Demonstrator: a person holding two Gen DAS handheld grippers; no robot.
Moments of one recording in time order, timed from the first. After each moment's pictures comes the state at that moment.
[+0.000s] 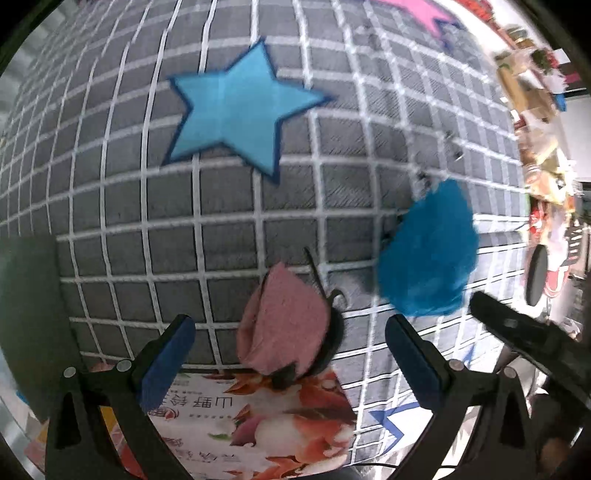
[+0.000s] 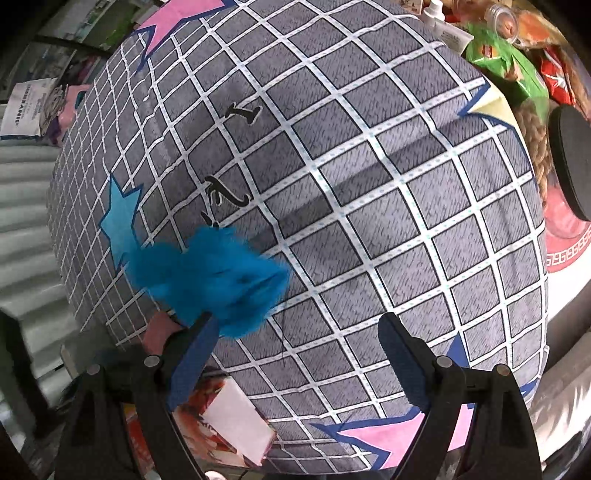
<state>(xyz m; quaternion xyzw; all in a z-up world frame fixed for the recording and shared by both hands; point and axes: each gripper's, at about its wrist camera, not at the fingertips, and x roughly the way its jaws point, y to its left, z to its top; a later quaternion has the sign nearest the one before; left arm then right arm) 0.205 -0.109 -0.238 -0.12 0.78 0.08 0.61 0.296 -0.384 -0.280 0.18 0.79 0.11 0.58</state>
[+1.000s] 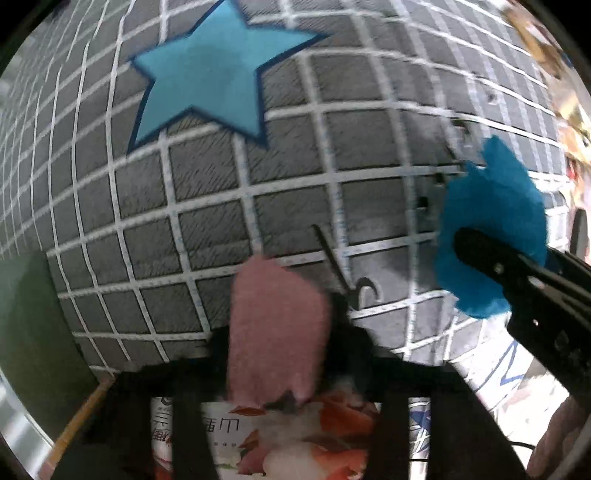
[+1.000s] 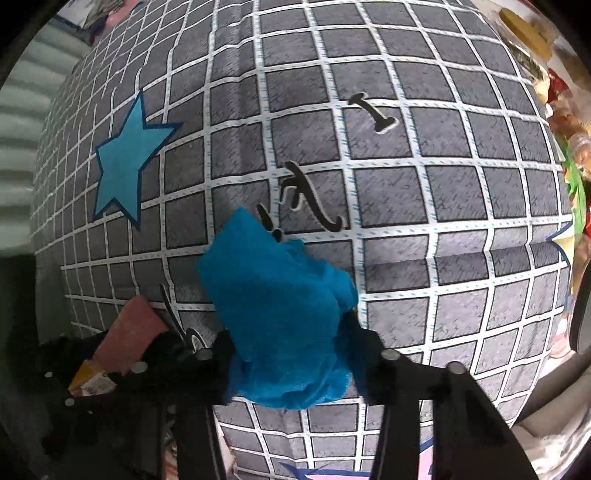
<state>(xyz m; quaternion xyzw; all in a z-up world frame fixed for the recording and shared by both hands) 0.212 -0.149 -0.295 -0.04 0.81 0.06 0.58 0.294 -0.283 -0.305 0.00 0.77 0.21 0.60</state>
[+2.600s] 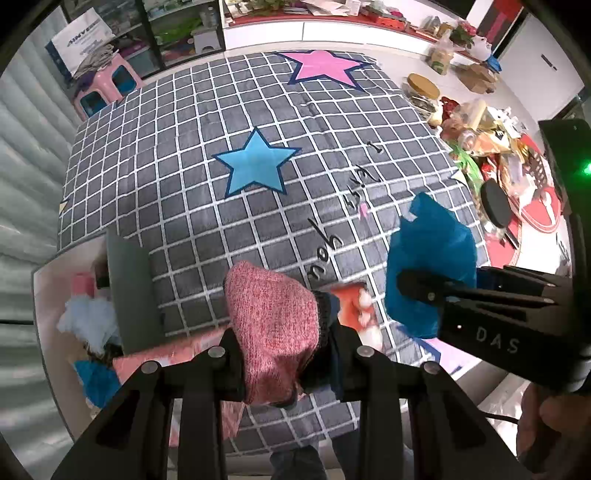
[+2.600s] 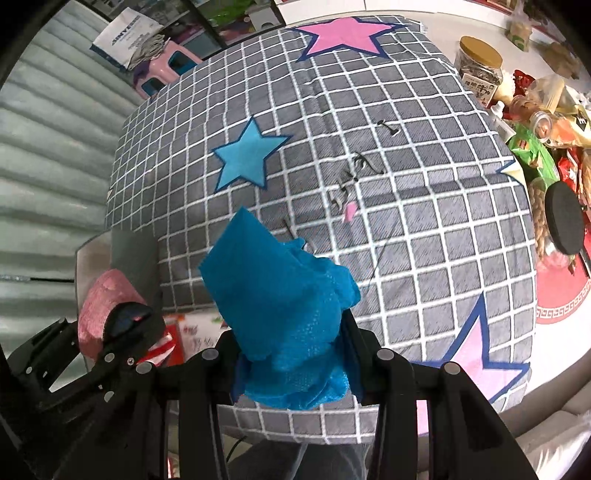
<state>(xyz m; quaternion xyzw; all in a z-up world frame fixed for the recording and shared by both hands) 0.101 -0.098 -0.091 0.00 0.67 0.00 0.74 0.192 -0.313 -0.153 0.08 0.70 0.22 0.67</state>
